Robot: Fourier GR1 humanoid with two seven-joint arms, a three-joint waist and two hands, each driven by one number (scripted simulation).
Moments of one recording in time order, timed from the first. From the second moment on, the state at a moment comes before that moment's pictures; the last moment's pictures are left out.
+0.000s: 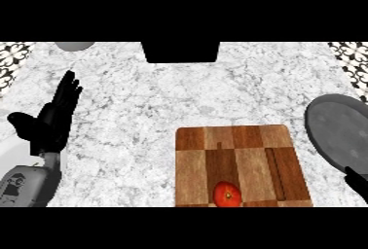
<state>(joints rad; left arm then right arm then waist) -0.22 0.37 -0.09 -1.44 0.21 0.25 0.03 0.67 -0.86 0.14 -2.40 0.27 -0.25 0.15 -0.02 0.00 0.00</state>
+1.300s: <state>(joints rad) -0.23 0.33 -0.05 -1.45 0.17 0.19 0.05 -0.10 -0.63 0.61 -2.35 0.37 -0.02 0.99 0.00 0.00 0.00</state>
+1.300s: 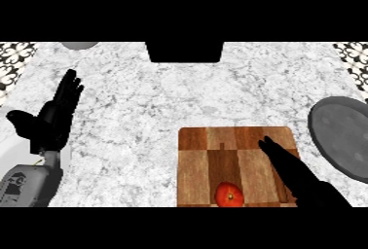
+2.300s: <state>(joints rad) -0.23 0.28 0.01 -1.45 0.10 0.14 0.06 -0.04 -0.41 0.70 -2.11 0.58 0.12 0.91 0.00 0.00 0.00</state>
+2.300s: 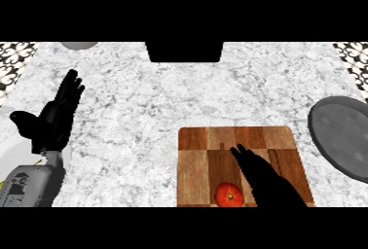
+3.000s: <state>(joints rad) -0.22 0.25 0.03 -1.50 0.07 0.13 0.11 -0.07 -0.32 0.70 -1.97 0.68 0.29 0.95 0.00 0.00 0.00</state>
